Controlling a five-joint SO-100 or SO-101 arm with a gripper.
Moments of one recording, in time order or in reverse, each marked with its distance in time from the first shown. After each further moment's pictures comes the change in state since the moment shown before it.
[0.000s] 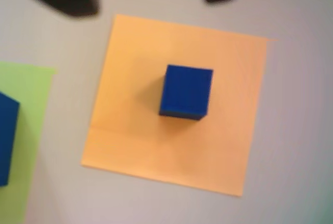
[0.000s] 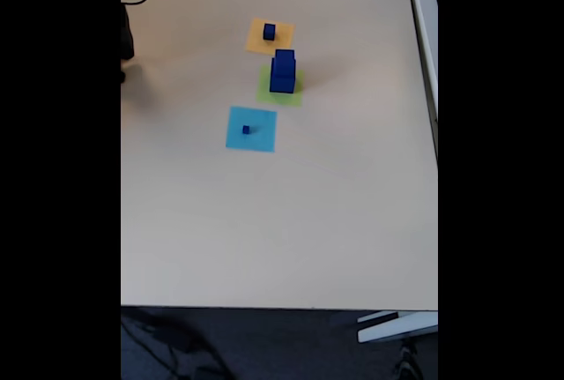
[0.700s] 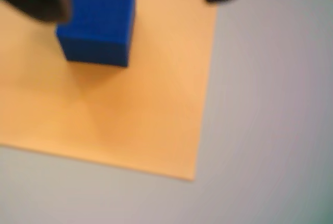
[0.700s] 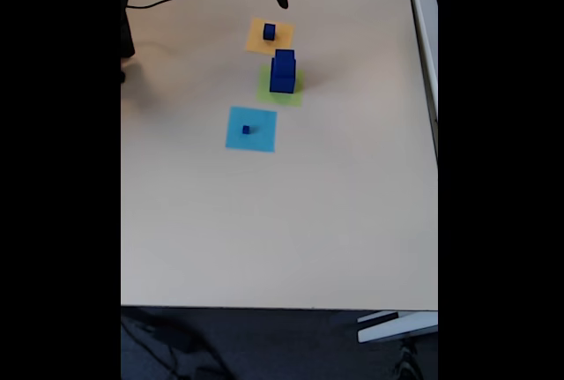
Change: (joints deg) arm -3.7 -11.2 12.7 -18.8 4.8
